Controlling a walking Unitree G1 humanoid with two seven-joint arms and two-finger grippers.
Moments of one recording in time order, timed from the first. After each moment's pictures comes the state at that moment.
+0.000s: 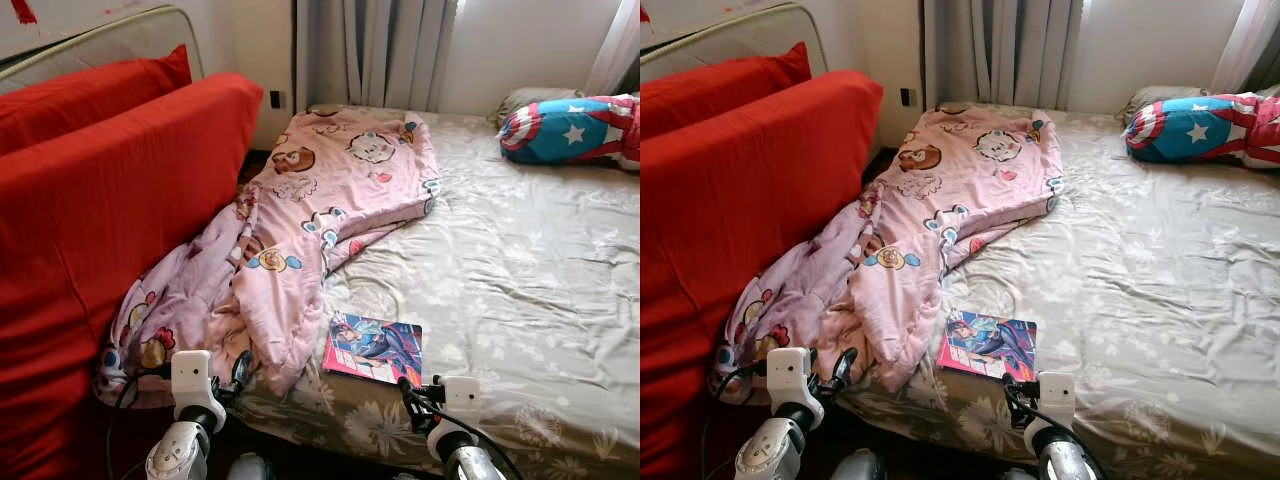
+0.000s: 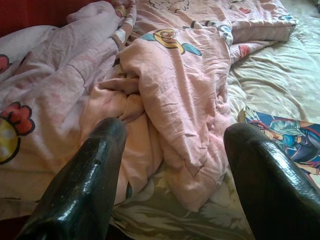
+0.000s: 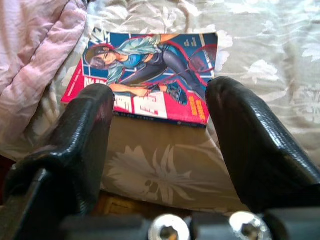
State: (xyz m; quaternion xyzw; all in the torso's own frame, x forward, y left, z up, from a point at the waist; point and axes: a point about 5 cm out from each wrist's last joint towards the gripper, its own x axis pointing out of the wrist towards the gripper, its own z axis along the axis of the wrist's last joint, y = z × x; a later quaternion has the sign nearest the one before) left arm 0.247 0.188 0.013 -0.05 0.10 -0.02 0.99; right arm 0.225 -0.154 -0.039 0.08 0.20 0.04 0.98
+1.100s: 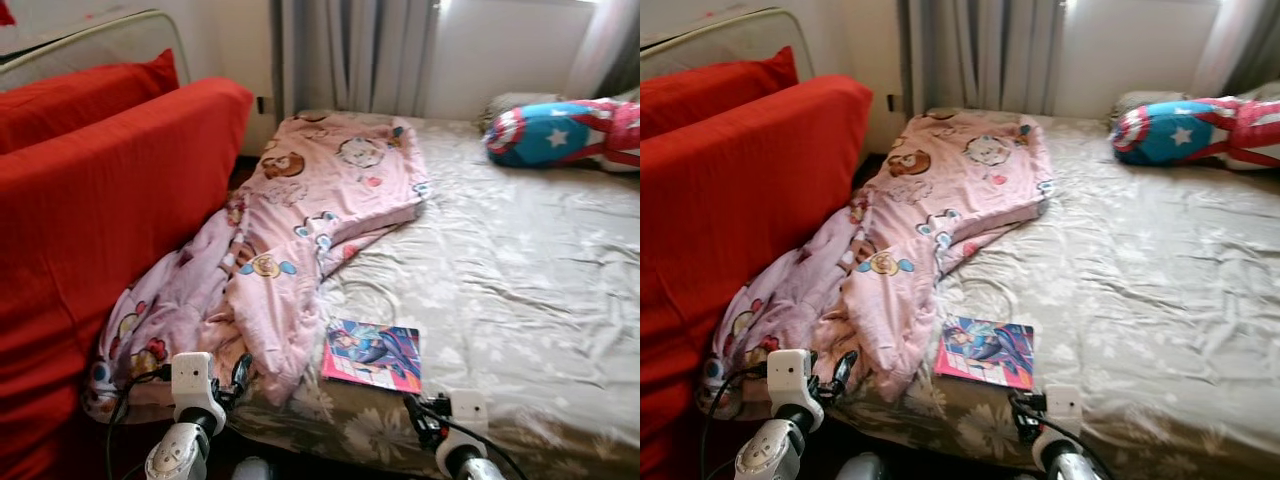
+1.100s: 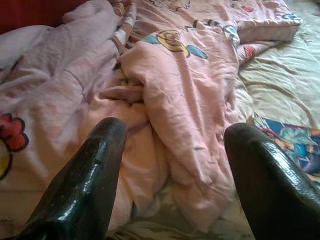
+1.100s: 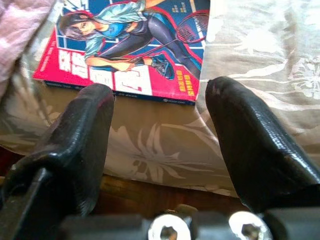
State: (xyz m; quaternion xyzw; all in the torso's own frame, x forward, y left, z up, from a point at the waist) left arm 0.246 0.189 0.011 -0.05 0.11 -0.02 0.99; right arm 0.209 -0.179 -0.054 0.08 0.26 0.04 0.96
